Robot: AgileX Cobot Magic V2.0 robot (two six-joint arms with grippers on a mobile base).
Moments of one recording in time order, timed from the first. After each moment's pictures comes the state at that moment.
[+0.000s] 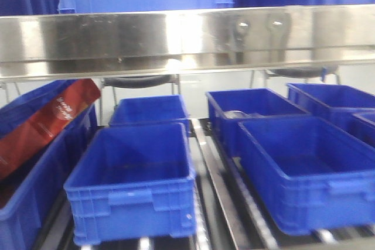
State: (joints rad) left arm 0.07 0.53 -0.81 -0.04 0.43 0.07; right arm 0.00 0.69 -0.98 0.16 0.62 -0.14
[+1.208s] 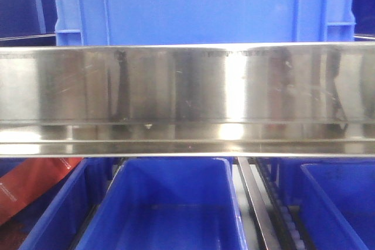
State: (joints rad) left arm 0.07 0.53 -0.81 -0.04 0.43 0.07; right arm 0.00 0.69 -0.98 0.16 0.62 -0.14
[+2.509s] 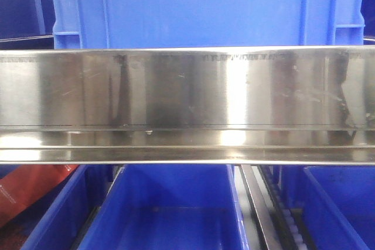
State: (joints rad) left arm 0.07 0.53 -0.81 -0.04 0.43 0.07; right arm 0.00 0.69 -0.98 0.16 0.57 -0.14
